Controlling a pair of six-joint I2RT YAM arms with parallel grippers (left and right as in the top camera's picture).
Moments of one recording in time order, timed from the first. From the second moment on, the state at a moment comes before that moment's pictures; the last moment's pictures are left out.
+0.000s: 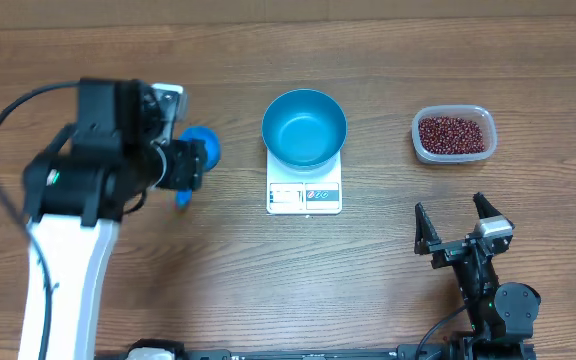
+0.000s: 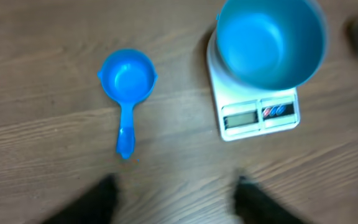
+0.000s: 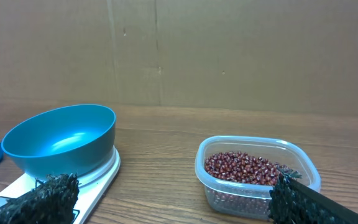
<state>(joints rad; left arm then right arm) -0.12 1.33 1.53 -1.24 0.14 0.01 -0.04 0.01 0.02 -0.01 -0.22 0.02</state>
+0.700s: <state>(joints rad) -0.12 1.45 1.16 -0.96 0.00 -0.03 -0.04 0.01 0.02 -0.02 -0.22 0.02</state>
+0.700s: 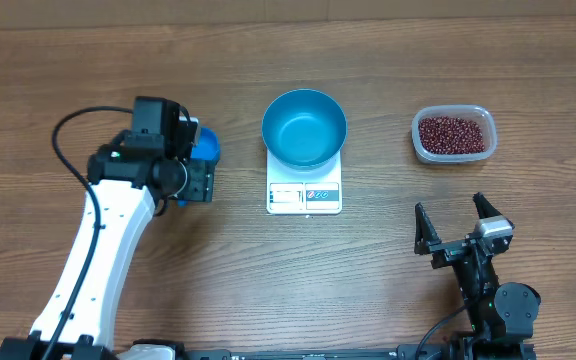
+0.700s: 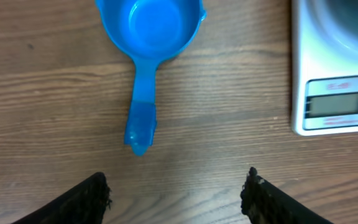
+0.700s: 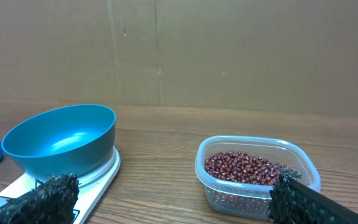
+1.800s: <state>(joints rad) -0.12 1.73 1.08 -0.76 0.10 -0.03 -0.04 0.01 0.02 -0.02 -0.22 0.02</state>
